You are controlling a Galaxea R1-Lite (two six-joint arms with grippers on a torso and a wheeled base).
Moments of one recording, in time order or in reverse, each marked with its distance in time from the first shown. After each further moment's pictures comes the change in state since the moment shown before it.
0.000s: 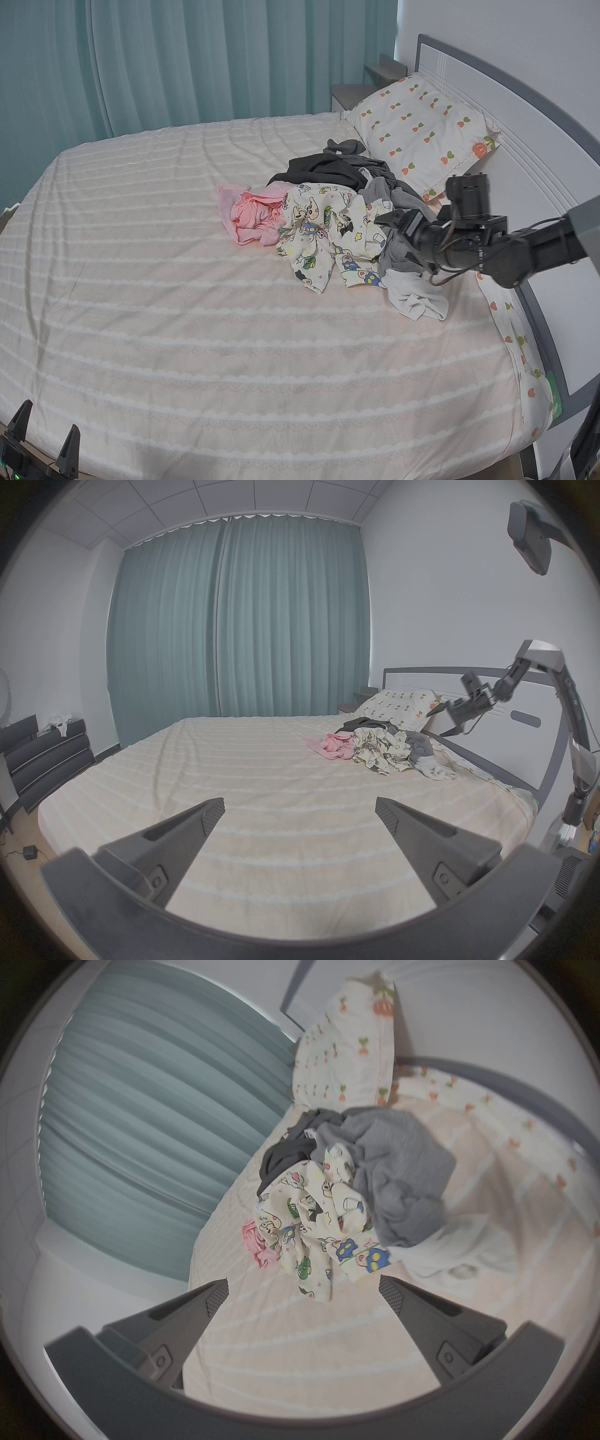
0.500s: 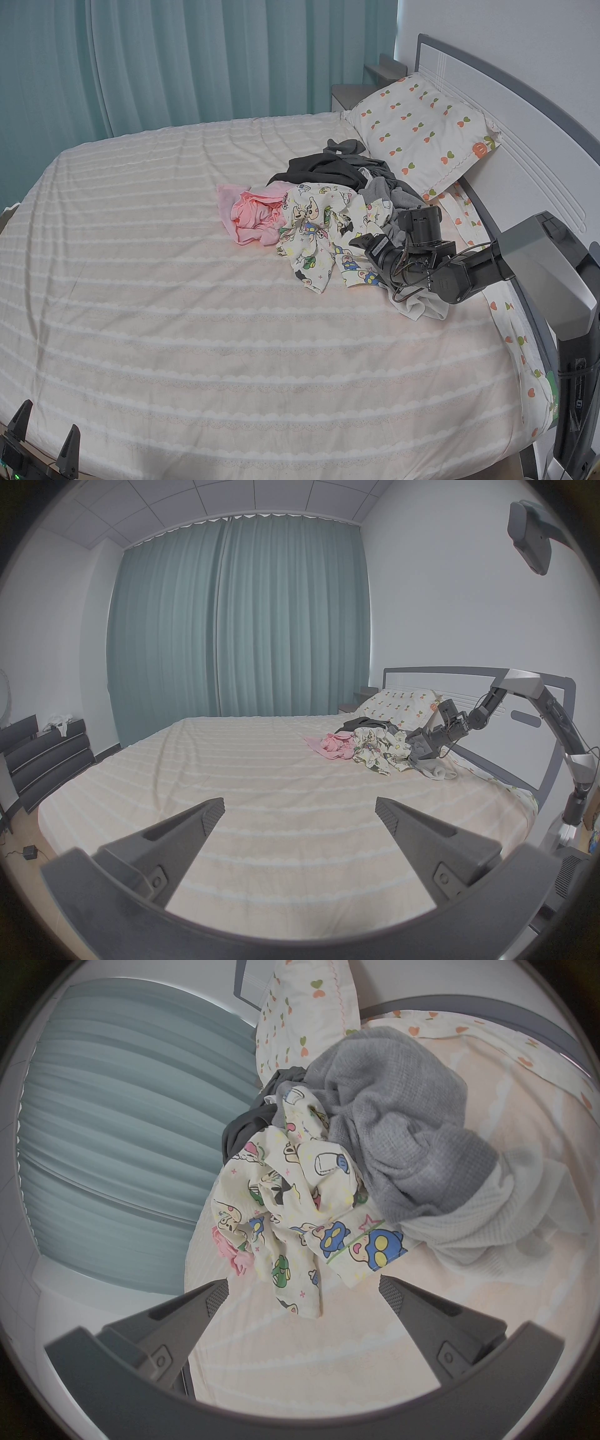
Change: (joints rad) left arm 0.000 0.000 0.000 0.000 0.000 0.000; right arm 0.022 0.306 -0.219 -0.037 -0.021 0.147
